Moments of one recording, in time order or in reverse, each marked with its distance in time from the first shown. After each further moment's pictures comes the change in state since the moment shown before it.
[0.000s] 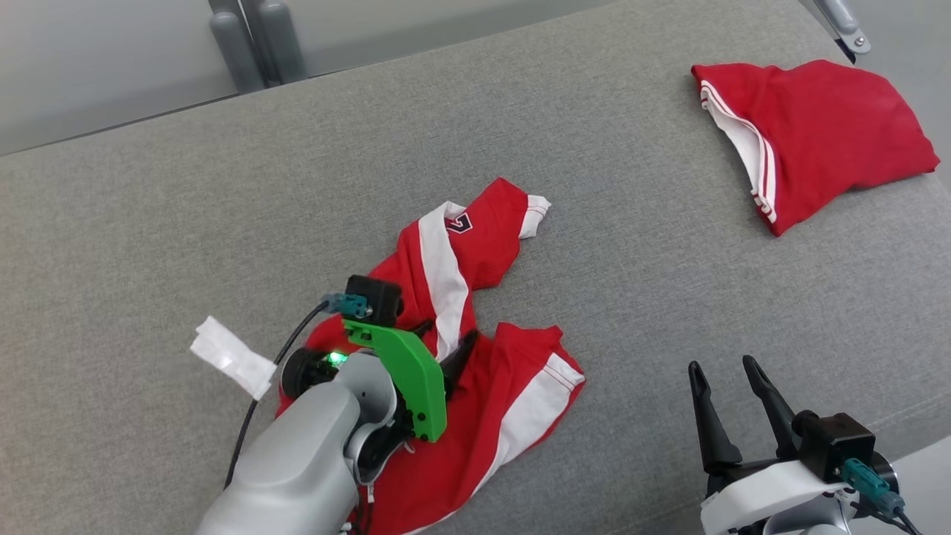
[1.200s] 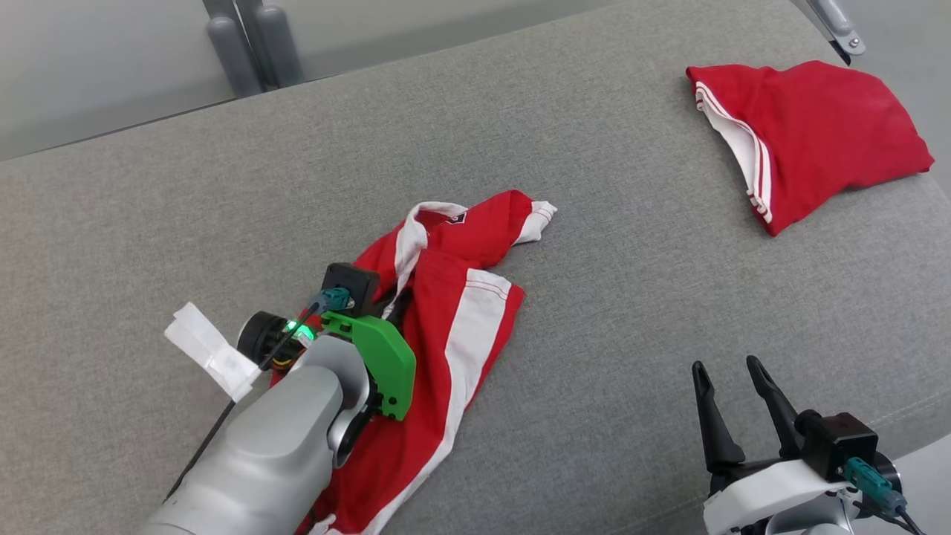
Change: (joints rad) left arm -0.143 0.046 -0.235 0.173 0.016 0.117 -0.255; right arm -0.002 0.000 -0.008 0.007 0.000 0.000 0.000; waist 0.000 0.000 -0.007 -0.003
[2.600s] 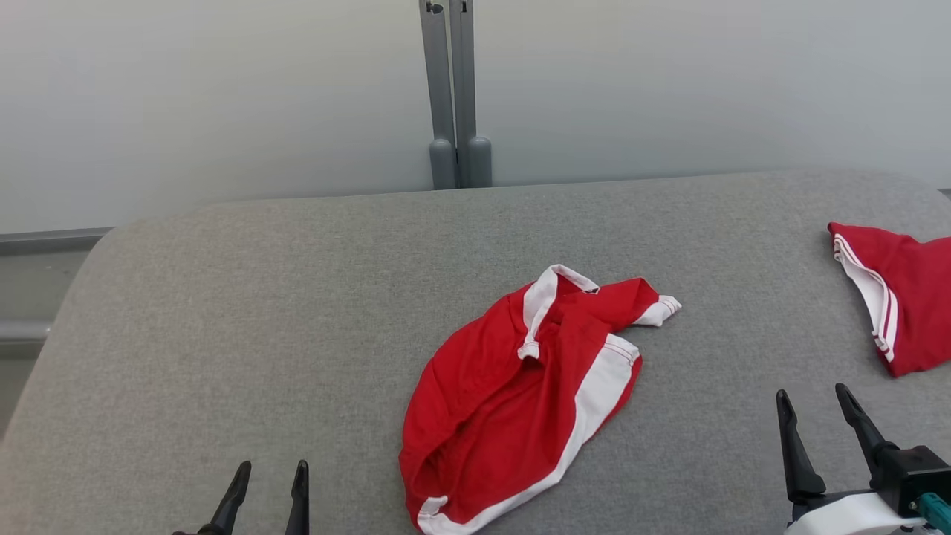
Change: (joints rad) left arm 0.950 -0.044 0.940 -0.741 0.602 -0.132 -0.131; right arm 0.108 -0.084 -0.131 -0.058 -0.095 0.000 0.000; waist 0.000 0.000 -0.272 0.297
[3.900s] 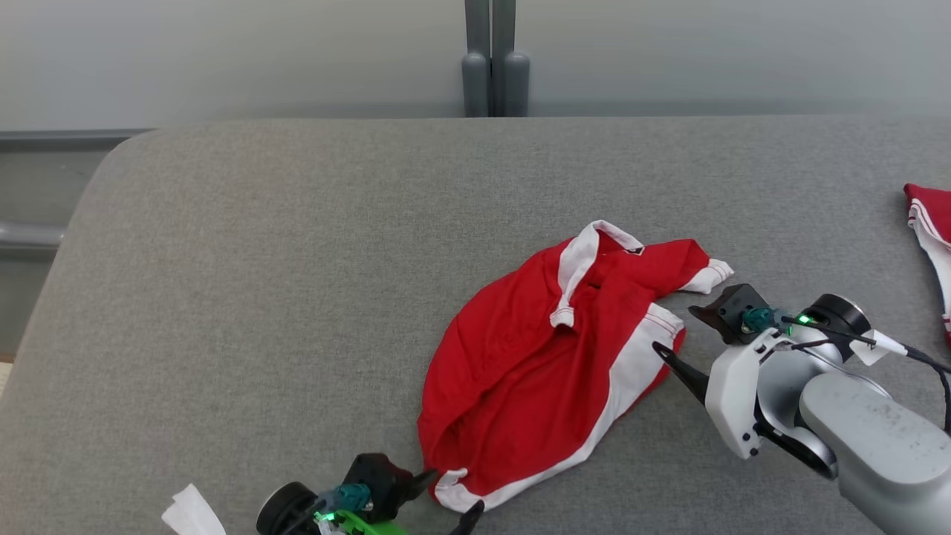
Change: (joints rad) left arm -0.243 0.236 -0.582 -0.164 -0.247 -0.009 0.534; right arm -0.682 -0.410 0.913 0.306 0.408 0.000 0.362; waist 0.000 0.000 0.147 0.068
